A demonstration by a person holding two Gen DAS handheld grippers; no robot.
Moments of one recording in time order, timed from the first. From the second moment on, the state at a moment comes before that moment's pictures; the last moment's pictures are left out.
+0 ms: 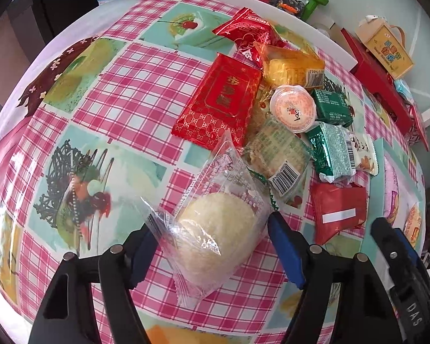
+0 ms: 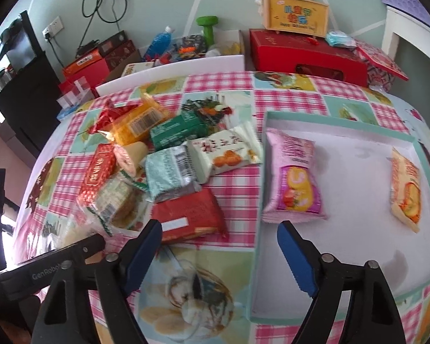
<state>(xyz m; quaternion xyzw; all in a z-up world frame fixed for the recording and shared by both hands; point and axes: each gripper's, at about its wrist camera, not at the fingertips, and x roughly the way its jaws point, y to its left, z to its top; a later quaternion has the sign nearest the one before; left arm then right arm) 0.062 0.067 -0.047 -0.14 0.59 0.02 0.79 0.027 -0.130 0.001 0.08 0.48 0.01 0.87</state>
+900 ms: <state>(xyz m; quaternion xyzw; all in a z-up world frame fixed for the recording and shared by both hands) 0.060 0.075 -0.047 -0.16 0.60 0.02 0.79 0.058 -0.090 -0.044 0.02 0.51 0.06 0.86</state>
